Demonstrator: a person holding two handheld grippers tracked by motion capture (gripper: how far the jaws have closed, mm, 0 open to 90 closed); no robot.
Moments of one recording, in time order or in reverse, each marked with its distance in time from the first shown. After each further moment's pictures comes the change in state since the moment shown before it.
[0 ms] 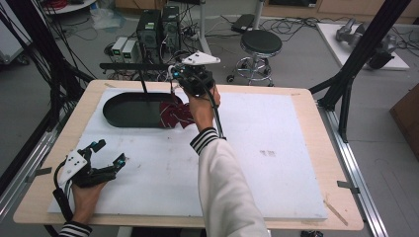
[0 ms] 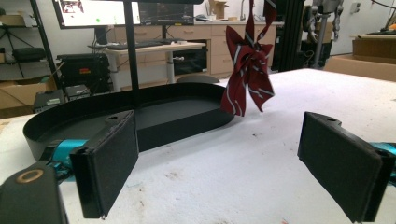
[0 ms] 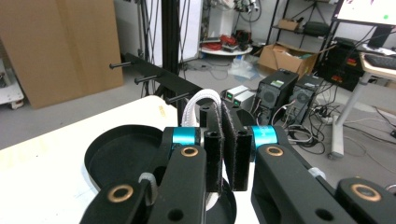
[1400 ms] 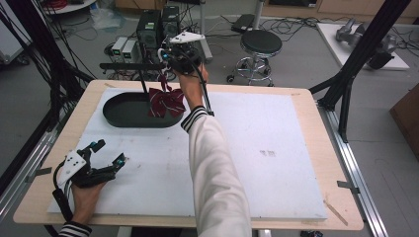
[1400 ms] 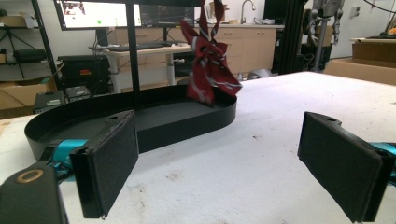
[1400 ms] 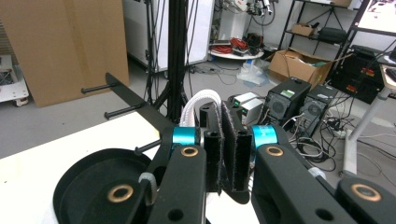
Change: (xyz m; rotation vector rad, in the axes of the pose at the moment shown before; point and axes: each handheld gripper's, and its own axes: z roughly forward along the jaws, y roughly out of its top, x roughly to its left) left arm 0.001 0.000 -0.001 -0.006 0.003 -0.005; right arm -0.028 0.027 0.071 -0.009 0.050 -0.029
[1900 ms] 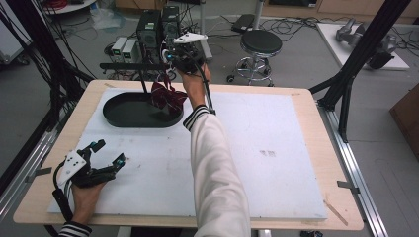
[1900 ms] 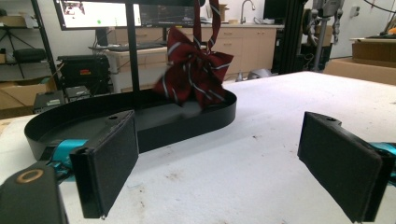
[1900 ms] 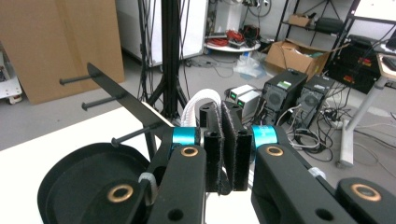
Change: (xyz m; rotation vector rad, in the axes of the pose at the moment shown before) left arm 0.000 0.000 0.000 -0.002 -0.001 0.002; right arm -0.013 -0.010 0.007 0.034 -0.017 0.020
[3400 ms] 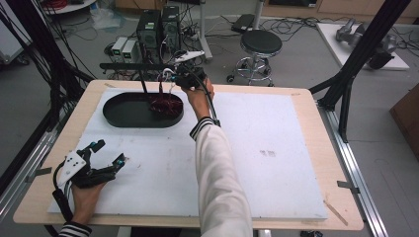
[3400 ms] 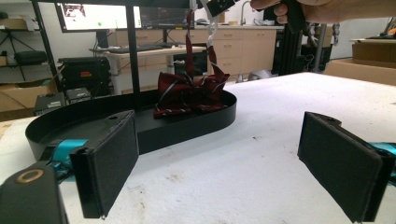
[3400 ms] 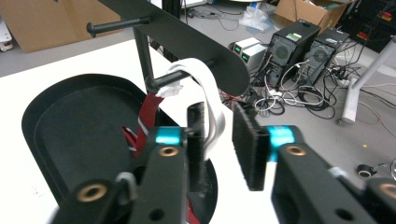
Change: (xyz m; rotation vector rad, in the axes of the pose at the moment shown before) left arm -0.001 0.000 0.000 -0.007 0.002 0.002; right arm 0.000 -0.048 0.011 0.181 0.007 -0.022
